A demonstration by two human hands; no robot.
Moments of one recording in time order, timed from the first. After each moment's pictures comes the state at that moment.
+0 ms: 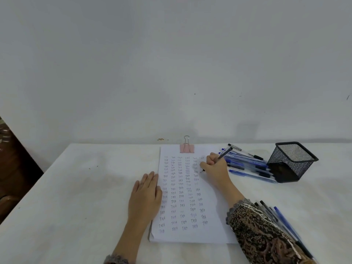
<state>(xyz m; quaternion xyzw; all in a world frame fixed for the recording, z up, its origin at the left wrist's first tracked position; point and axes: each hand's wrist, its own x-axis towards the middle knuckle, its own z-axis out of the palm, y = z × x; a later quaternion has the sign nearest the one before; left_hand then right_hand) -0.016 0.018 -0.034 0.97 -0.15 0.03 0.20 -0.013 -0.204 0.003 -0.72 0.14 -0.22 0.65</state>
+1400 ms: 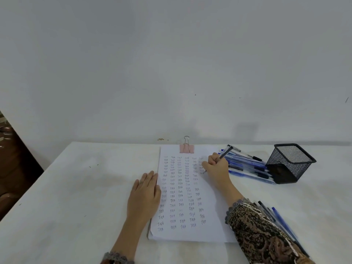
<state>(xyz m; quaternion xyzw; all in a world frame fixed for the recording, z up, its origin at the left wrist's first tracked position) -0.015 0.019 -0.036 0.96 -0.16 0.04 0.21 -0.012 -0.210 -0.003 -0.73 0.15 -0.26 0.61</state>
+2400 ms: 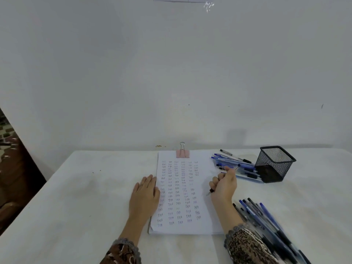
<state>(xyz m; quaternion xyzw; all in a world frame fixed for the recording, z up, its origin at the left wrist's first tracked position) -0.019 0.019 -0.031 0.97 -0.16 0.02 0.20 -0.075 -0.186 0.016 -0.36 0.30 -0.34 0.82</state>
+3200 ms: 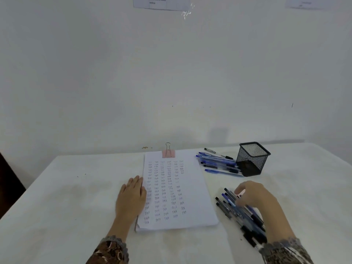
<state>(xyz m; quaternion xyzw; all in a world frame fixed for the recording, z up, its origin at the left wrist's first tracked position) -0.023 0.018 -0.027 0.97 -0.17 0.03 0.20 -0.172 -0.294 0.046 -0.92 0.33 0.10 0.20</state>
